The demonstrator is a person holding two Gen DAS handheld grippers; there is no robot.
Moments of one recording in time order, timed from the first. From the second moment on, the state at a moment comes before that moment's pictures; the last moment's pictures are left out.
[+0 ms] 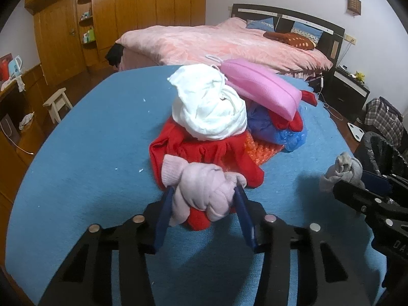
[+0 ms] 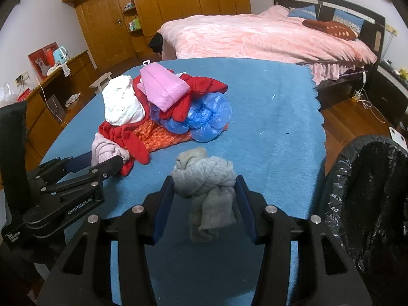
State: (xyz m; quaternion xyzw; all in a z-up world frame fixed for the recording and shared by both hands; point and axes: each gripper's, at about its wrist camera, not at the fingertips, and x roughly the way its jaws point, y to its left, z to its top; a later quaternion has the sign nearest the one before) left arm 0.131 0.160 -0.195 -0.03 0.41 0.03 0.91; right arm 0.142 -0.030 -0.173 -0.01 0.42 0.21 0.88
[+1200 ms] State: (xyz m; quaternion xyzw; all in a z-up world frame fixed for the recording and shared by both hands) left arm 0.080 0.112 -0.122 -0.02 0.34 -0.02 0.94; right arm 0.111 -0.089 -0.121 0.01 0.37 0.19 0.91
